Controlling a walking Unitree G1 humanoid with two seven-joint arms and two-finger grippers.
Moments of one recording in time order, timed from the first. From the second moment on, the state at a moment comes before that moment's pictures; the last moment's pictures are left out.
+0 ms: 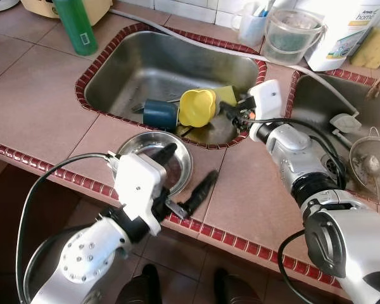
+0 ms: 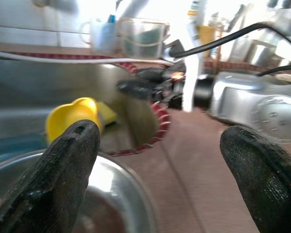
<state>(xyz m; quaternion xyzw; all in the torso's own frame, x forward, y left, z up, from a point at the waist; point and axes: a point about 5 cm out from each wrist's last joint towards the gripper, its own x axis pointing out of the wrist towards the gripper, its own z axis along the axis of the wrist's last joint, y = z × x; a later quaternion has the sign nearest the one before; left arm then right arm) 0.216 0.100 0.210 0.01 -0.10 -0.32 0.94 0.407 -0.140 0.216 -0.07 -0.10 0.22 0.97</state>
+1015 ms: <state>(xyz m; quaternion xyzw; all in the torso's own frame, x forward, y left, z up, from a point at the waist) 0.287 0.136 0.198 -0.04 -0.10 -0.17 0.98 0.356 -0.139 0.185 0.03 -0.20 0.21 0.96</state>
